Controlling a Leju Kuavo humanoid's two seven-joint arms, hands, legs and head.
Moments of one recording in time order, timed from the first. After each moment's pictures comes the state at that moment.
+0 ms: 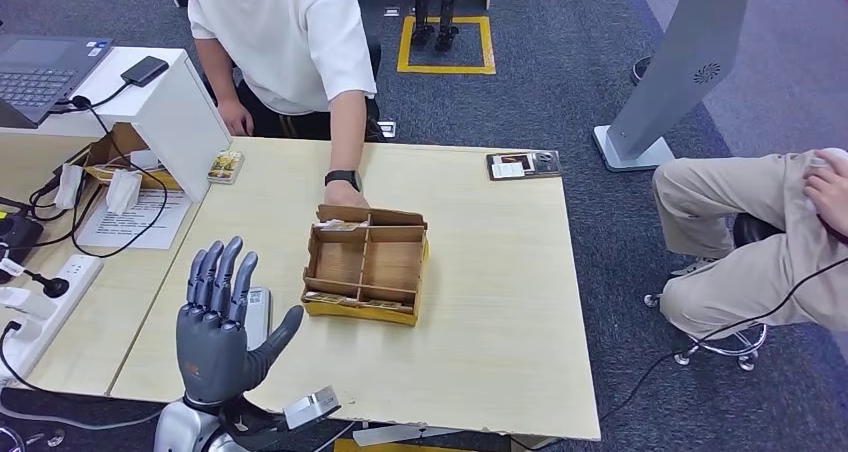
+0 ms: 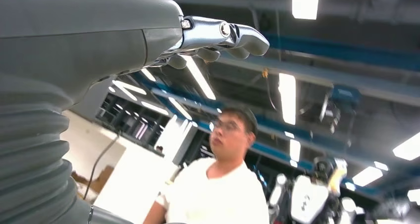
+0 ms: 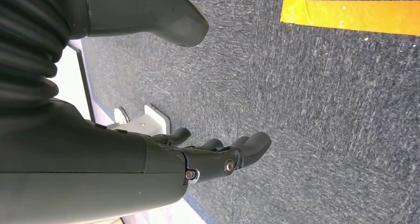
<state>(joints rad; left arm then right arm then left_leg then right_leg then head) 0.11 -0.27 -0.06 -1.67 -1.21 0.70 -0.70 -0.09 -0.01 1.49 -0.10 -1.14 -0.53 0.07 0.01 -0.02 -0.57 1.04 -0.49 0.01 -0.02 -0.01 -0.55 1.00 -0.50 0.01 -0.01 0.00</state>
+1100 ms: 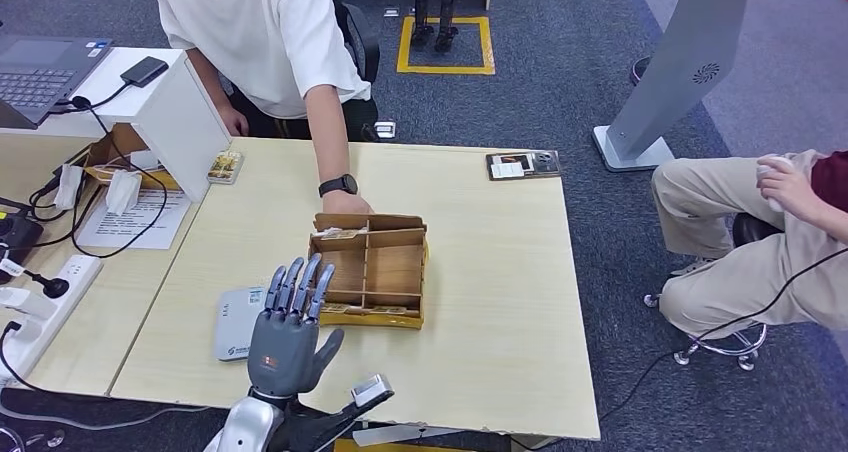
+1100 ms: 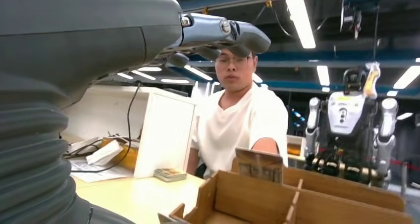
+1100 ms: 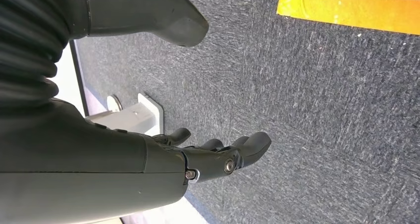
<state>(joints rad) -0.02 0.00 -0.52 -1.39 -1.55 0.70 0.12 -0.10 -0.02 1.55 -0.10 -1.15 -0.52 0.06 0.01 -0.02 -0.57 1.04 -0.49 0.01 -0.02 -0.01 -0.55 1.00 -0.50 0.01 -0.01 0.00</state>
